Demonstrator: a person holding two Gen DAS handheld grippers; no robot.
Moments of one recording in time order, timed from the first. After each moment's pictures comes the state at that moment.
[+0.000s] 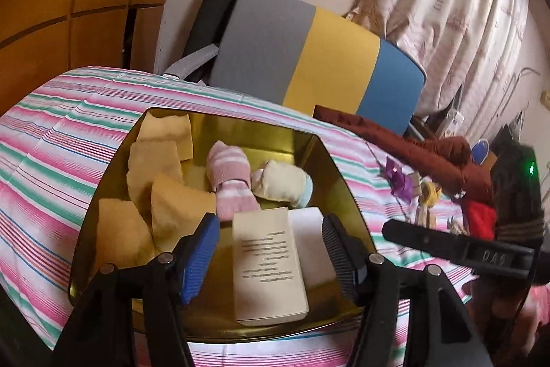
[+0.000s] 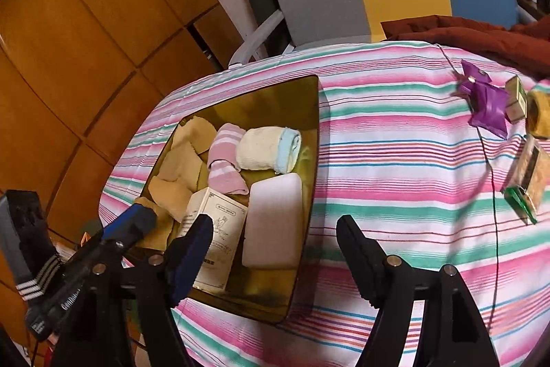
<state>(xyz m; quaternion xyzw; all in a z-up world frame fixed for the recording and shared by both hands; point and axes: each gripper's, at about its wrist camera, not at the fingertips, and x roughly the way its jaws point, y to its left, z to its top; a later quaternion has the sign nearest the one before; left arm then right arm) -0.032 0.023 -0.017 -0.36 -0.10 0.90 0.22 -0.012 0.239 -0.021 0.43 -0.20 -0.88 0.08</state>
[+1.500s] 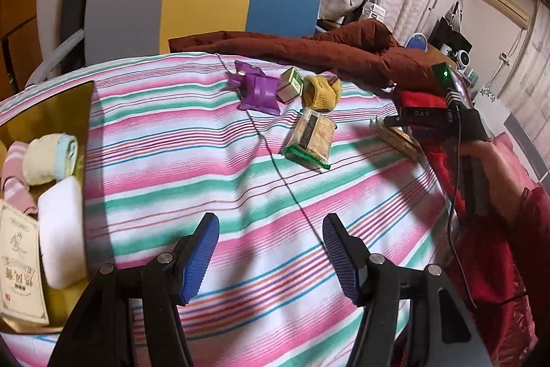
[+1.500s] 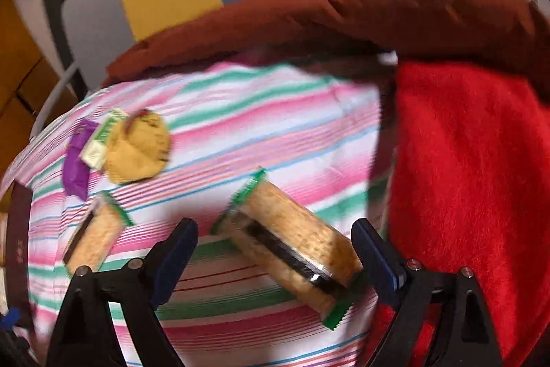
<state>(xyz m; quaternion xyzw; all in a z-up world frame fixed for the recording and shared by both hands) 0.027 0.259 -0.045 -0.42 0.06 0.82 0.38 0.058 0.636 -0.073 0.47 -0.21 -0.83 -0.23</state>
